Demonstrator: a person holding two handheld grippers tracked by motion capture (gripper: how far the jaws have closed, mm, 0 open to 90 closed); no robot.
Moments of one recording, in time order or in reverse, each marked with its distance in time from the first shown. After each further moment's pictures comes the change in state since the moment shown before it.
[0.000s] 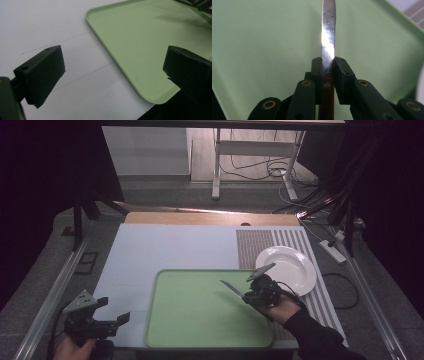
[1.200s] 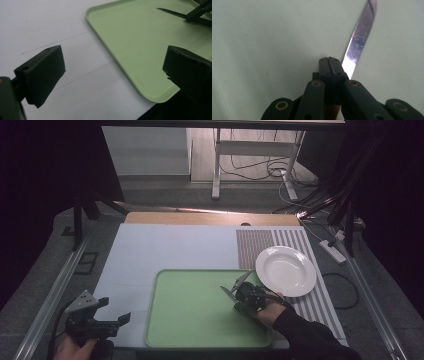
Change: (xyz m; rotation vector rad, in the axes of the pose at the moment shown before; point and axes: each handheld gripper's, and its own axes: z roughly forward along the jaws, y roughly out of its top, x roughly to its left) left arm -0.002 0.000 0.001 0.013 0.008 0.013; right arm 0.017 0.009 0.041 0.164 0.049 -0.174
